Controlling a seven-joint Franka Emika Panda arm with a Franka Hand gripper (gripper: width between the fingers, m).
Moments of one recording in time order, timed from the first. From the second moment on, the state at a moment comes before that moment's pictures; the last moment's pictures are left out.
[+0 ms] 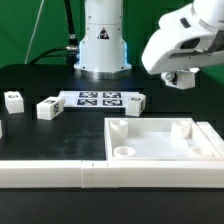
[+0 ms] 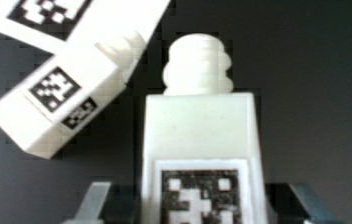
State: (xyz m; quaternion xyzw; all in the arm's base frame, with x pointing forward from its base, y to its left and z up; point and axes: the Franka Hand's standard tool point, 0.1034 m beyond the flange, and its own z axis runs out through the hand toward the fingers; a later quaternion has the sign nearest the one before) arm 0.408 0.146 0.072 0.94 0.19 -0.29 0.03
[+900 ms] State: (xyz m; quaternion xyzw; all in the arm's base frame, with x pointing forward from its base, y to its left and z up) arm 0.454 0.091 0.103 0.97 0.22 0.11 0.00
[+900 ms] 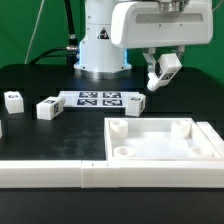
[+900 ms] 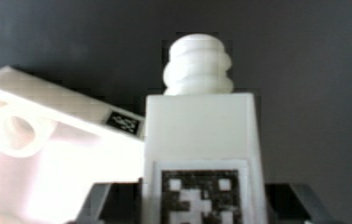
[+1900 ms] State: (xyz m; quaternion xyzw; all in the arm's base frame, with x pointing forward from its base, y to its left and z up) arm 0.584 0.108 0.109 0.94 0.21 0.25 -0.02
